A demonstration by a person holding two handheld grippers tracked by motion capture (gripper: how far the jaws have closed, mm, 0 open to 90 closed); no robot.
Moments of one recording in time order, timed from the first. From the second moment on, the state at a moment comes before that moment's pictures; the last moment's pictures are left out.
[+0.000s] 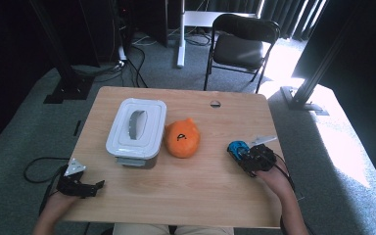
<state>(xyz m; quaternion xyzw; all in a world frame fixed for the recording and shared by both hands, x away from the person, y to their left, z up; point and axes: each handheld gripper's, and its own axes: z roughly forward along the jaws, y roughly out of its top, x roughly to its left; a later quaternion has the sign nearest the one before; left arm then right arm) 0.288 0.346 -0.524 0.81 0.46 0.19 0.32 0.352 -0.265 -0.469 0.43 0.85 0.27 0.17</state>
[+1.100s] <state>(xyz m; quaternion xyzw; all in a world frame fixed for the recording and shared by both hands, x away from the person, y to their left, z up) 0.288 0.347 -0.524 0.81 0.46 0.19 0.32 0.268 -0.268 -0.496 0.42 0.86 0.26 0.14</state>
